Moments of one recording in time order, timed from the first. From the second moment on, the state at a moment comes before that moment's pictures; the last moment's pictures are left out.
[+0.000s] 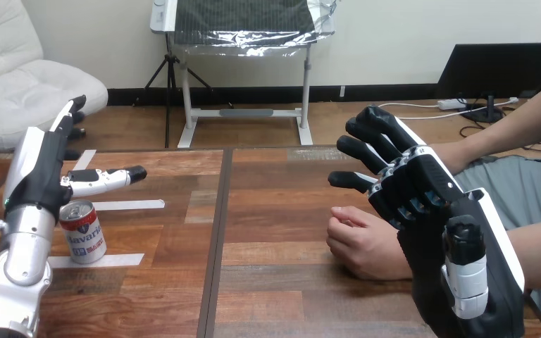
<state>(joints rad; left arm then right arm) -0.48 0.48 0.09 0.87 0.32 -0.35 0.11 0.41 -0.13 0.11 -0.43 0.32 -0.43 0.37</state>
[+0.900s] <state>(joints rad) -0.50 0.51 0.02 0.96 0.36 -0.34 0.19 0.41 -0.13 0.11 -0.43 0.32 -0.43 0.38</state>
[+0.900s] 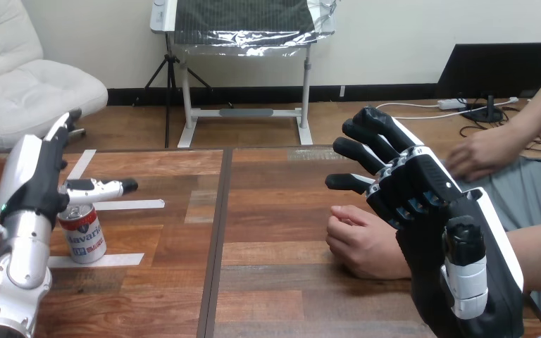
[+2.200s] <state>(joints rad) -0.50 0.51 -0.03 1.08 0.36 -0.27 0.19 0.41 -0.13 0.11 -0.43 0.33 -0.43 0.40</state>
